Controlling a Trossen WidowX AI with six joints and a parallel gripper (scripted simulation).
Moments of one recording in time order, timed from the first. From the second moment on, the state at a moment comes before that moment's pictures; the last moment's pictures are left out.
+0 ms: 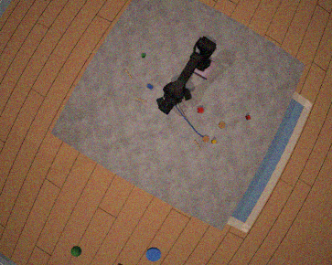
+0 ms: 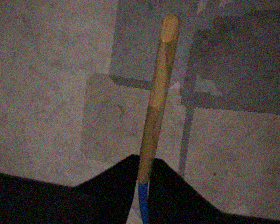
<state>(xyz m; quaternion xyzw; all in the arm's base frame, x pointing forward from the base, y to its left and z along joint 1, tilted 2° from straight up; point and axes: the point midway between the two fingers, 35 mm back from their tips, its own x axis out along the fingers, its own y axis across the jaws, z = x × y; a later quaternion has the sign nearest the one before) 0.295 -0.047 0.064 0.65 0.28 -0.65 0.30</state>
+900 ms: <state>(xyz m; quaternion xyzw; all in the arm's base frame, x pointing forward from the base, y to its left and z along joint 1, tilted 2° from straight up) 0.309 -0.032 0.064 0.45 0.53 -0.45 0.55</state>
